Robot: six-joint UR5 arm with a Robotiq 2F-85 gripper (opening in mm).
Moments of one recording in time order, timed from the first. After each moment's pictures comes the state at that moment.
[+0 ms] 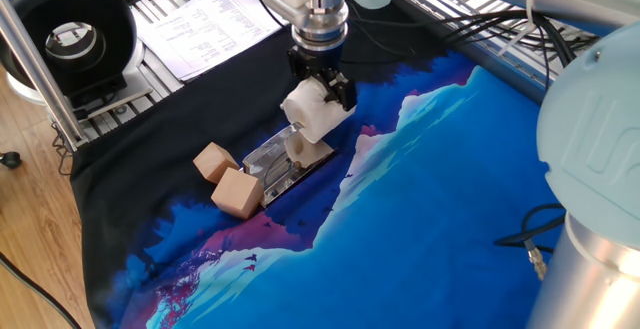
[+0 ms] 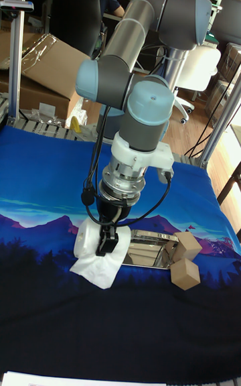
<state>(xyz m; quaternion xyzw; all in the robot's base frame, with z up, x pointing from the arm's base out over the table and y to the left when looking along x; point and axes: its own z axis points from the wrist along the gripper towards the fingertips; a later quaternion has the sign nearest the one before) 0.589 -0.005 0.050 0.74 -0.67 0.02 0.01</state>
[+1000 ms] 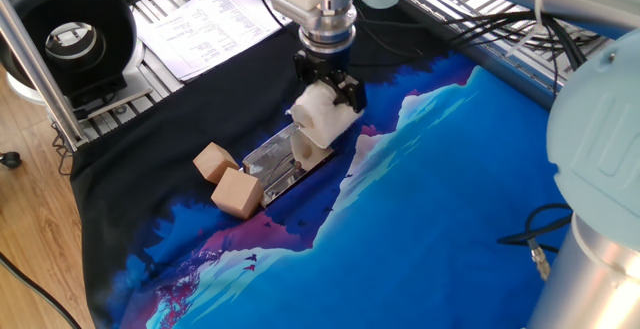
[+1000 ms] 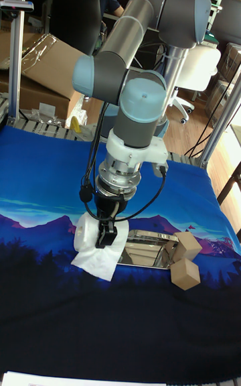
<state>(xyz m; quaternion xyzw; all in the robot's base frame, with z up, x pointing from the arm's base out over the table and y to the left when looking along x) 0.555 -0.007 0.047 0.75 -0.66 -0.02 0.01</state>
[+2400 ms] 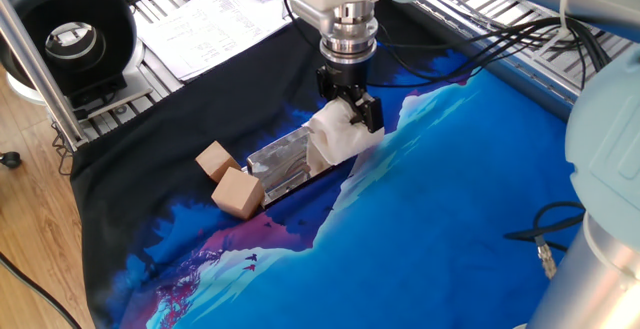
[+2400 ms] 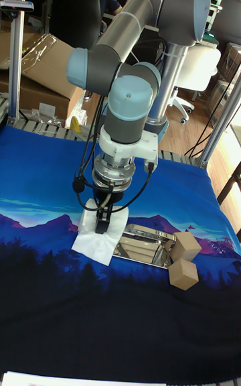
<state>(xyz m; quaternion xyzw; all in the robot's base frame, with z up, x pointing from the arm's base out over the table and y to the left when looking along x) 0.510 -0.003 0.049 0.69 -0.72 -0.07 0.03</state>
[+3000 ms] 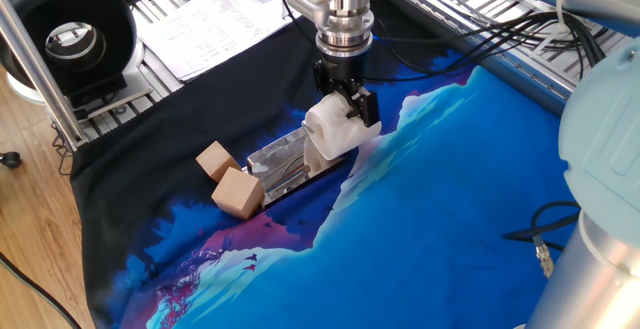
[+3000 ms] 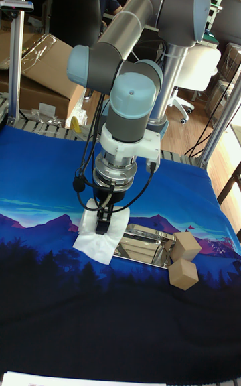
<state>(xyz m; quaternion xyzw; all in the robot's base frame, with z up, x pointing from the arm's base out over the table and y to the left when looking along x) 0.521 -0.006 0.054 0.69 -0.72 -0.06 0.03</state>
